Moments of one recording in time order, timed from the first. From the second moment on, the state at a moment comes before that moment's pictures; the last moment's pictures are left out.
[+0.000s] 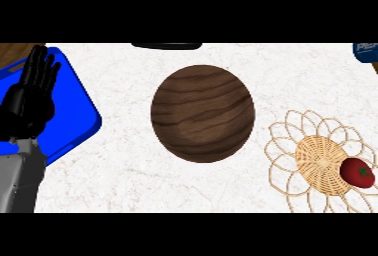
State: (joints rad) left arm -0.33 0.29 0.19 -1.45 0.13 0.02 -0.02; right arm -1.05 -0.80 -0.21 -0.48 0.83 0.31 -0.93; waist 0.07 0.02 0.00
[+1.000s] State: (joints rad) left arm -0.27 0.30 0.22 -1.47 0.13 0.02 -0.02; right arm -1.31 -0.44 -0.05 -0.53 0.70 0.55 -0.61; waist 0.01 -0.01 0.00
